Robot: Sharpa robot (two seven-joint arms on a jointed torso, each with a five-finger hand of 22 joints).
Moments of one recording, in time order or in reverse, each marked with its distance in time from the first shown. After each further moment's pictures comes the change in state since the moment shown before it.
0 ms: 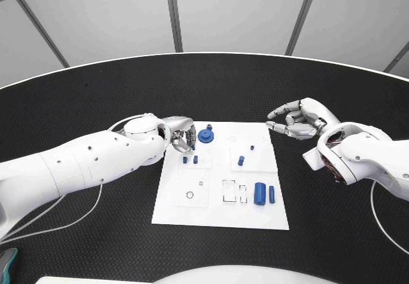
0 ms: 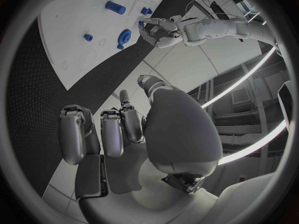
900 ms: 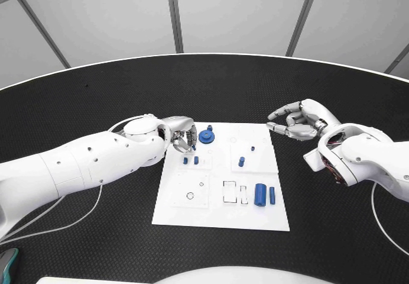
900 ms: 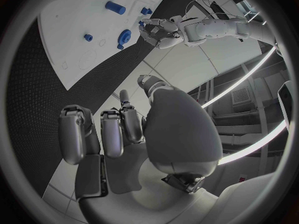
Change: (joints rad) left arm 0.000 -0.007 0.000 0.010 -0.001 -0.022 0.006; left_hand 0.000 0.000 0.001 0.001 0.000 0.000 0.000 0.011 0.000 0.000 0.000 0.011 0.000 0.000 0.000 0.000 0.002 0.000 0.000 0.000 0.000 0.006; right arm 0.000 0.000 0.000 0.001 0.000 0.000 0.000; right_hand 0.000 0.000 0.000 0.000 0.000 0.000 0.000 0.000 0.000 0.000 0.000 0.000 0.000 0.000 0.000 0.000 0.000 0.000 0.000 0.000 0.000 0.000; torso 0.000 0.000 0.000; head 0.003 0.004
